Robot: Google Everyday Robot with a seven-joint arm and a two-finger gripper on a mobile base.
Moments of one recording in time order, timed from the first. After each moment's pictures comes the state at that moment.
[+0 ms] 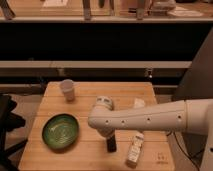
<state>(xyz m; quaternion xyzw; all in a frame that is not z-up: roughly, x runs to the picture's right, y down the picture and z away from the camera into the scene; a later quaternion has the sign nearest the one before) 0.015 0.240 0.753 -0.30 -0.06 -0.30 0.90</state>
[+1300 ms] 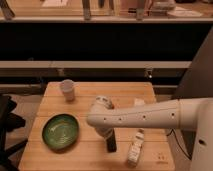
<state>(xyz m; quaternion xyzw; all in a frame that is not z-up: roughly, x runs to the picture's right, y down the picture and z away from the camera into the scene) 0.004 0.249 0.765 -0.31 -0.08 -0.32 0.89</state>
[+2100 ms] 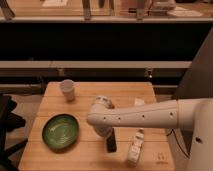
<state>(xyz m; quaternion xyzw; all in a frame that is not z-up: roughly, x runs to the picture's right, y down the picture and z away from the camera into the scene) -0.003 0.253 0.771 -0.32 -0.10 -0.32 0.89</state>
